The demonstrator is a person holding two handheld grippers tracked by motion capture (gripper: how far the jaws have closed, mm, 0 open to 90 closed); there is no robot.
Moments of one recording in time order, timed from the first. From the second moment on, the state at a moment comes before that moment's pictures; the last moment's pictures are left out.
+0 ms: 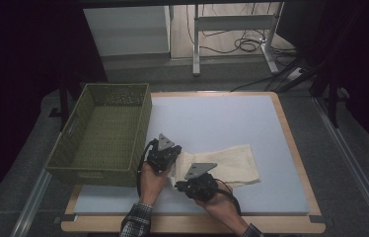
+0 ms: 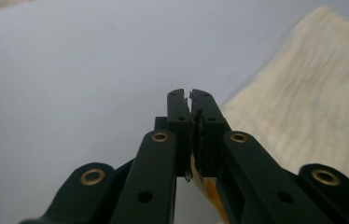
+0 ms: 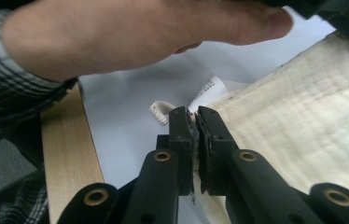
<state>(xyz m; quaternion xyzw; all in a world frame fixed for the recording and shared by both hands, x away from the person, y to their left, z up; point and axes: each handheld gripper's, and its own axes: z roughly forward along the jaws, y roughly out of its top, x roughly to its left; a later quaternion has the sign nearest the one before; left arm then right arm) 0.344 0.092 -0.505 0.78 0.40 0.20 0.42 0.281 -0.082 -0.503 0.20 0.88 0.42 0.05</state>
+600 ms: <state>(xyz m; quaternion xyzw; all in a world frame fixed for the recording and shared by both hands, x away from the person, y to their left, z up) 0.375 0.033 -0.496 0.81 0.34 0.19 0.43 0.292 -0.161 -0.485 0.26 0.86 0.44 0.09</state>
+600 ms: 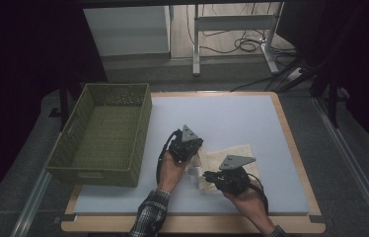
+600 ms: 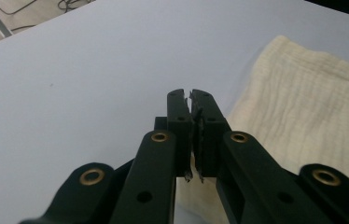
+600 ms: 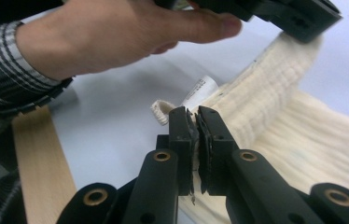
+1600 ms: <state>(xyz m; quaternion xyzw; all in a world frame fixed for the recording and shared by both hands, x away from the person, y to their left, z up) 0.409 -0.087 -0.496 0.85 0.27 0.17 0.41 0.293 -0.275 -0.499 0.36 0.82 0.43 0.13</state>
